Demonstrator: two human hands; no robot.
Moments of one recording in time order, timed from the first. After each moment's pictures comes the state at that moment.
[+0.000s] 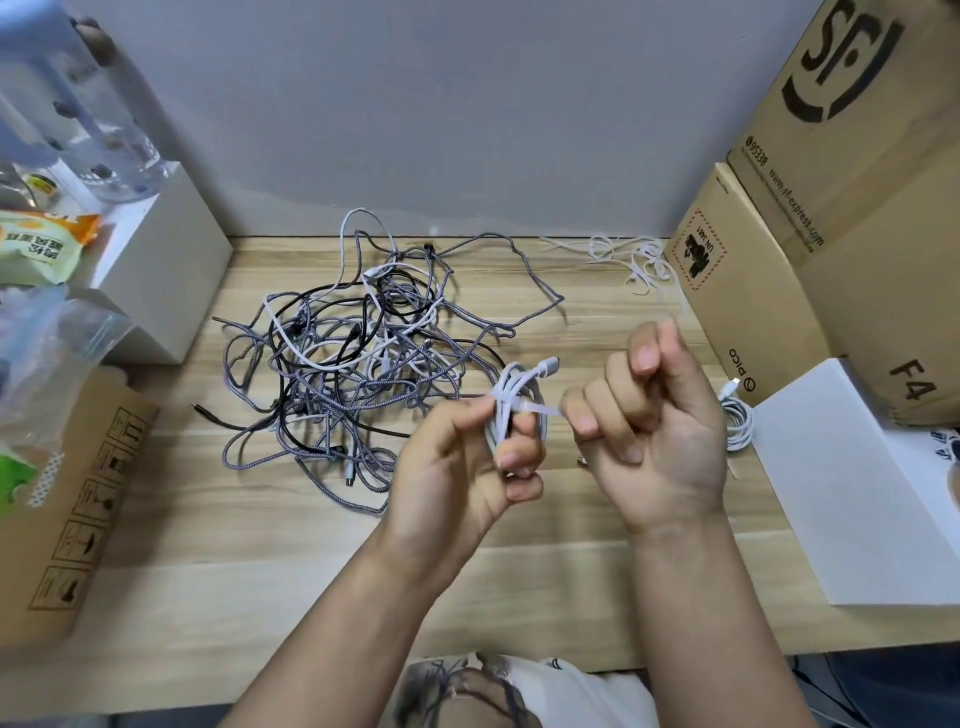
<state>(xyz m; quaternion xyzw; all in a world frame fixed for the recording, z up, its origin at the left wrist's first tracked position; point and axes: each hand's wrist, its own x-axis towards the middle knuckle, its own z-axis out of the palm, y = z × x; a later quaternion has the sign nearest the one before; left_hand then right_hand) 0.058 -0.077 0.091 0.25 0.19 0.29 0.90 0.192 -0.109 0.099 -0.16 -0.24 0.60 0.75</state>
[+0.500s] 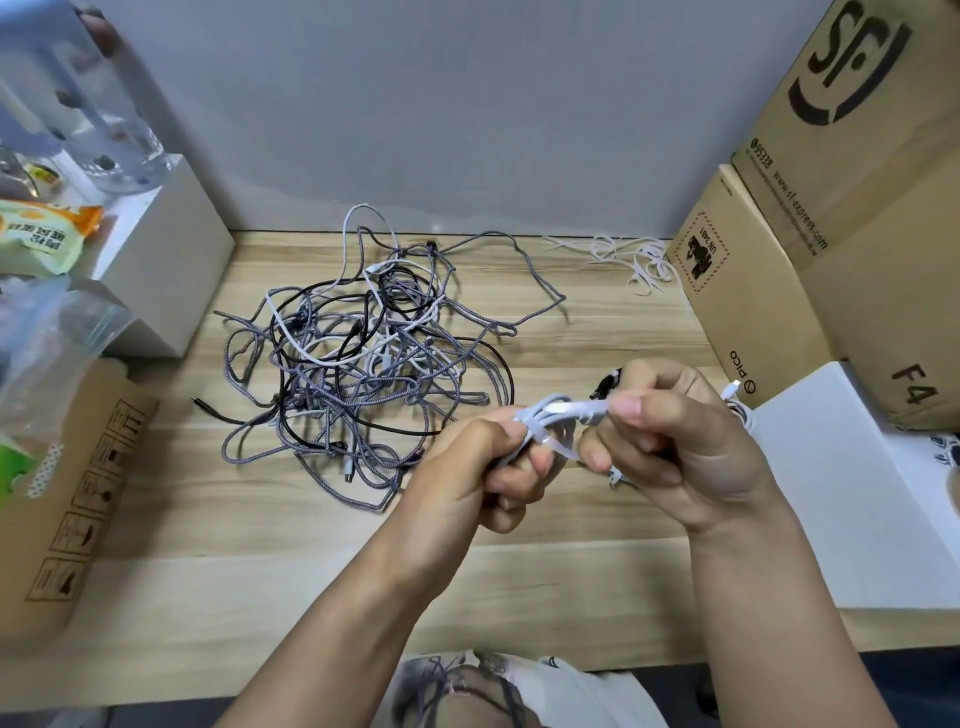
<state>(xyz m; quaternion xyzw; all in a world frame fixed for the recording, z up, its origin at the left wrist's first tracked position) 0.050 -0.083 0.100 0.50 0.26 0.26 0.79 0.210 -0.125 0.116 -0.38 -0.35 0.60 0.62</state>
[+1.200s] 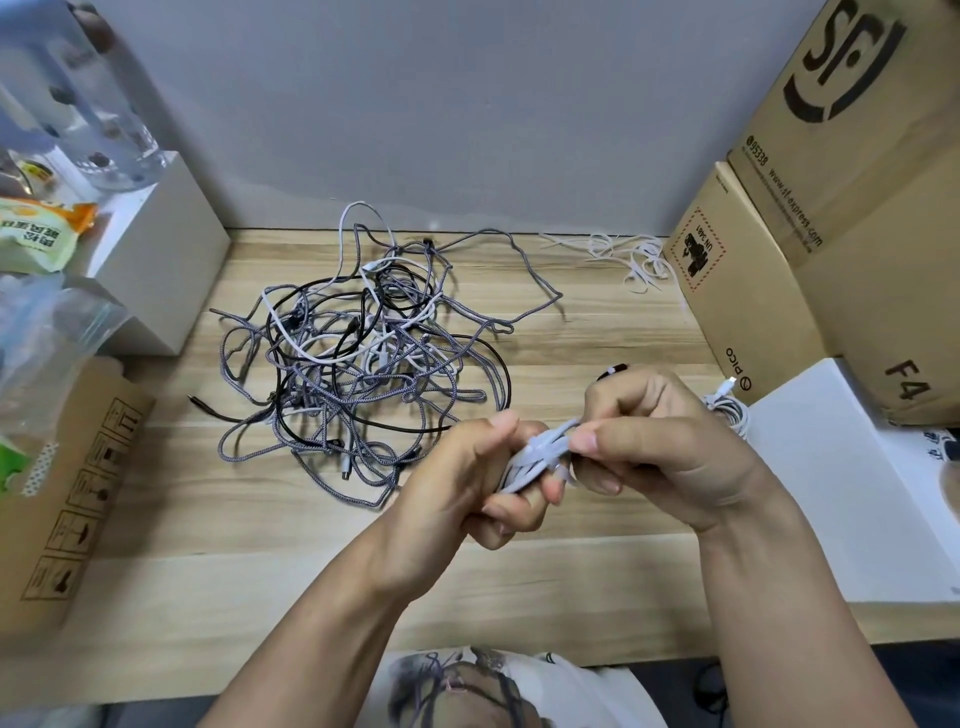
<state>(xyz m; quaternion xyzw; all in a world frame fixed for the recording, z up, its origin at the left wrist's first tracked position) 0.042 -0.080 0.101 0.50 0.18 0.15 0.84 0.209 -0.128 0.126 -0.45 -0.45 0.60 0.48</state>
